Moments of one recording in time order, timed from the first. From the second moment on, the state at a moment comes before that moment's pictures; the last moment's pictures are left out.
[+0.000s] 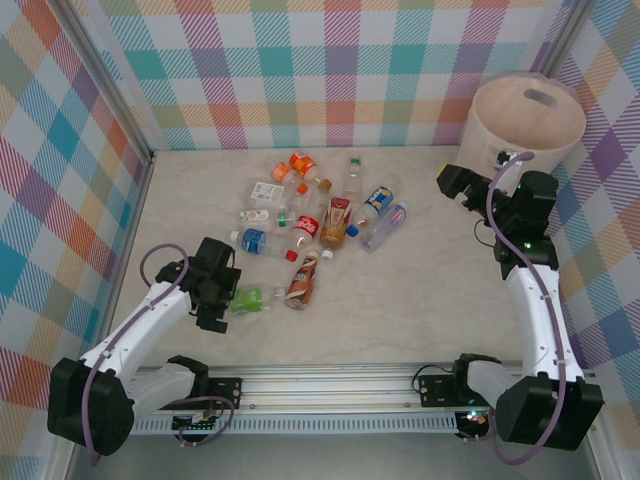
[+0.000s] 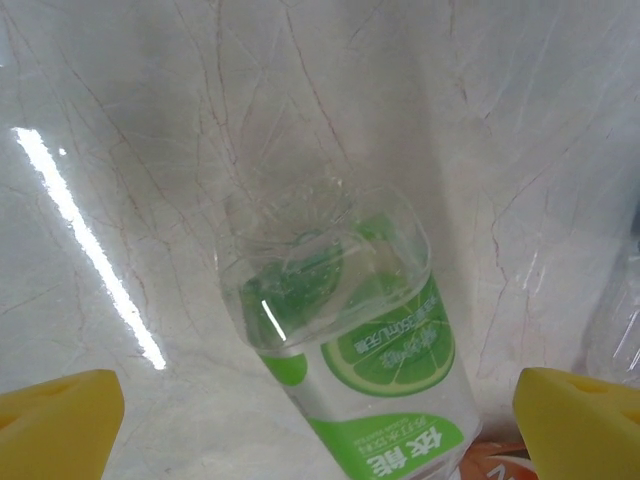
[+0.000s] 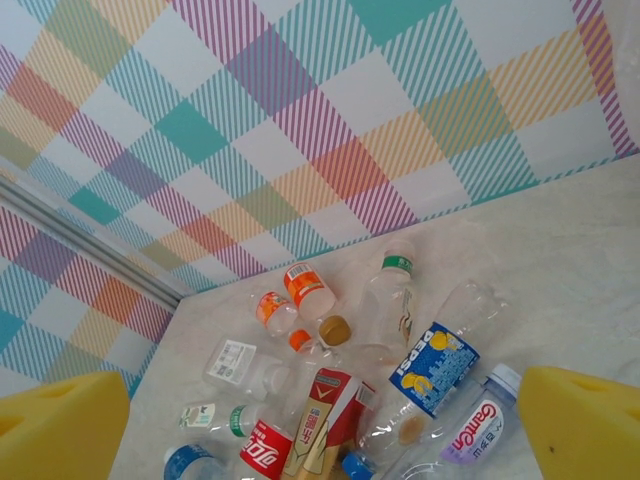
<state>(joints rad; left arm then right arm) -0.33 1.07 0.71 -0.93 -0.03 -1.69 -0.13 1.05 0.98 -0.15 -0.57 0.51</state>
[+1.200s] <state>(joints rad) -0.33 1.03 0.65 -0.67 -0.30 -1.52 0.03 1.07 0.94 -0.19 -0.62 0.38</state>
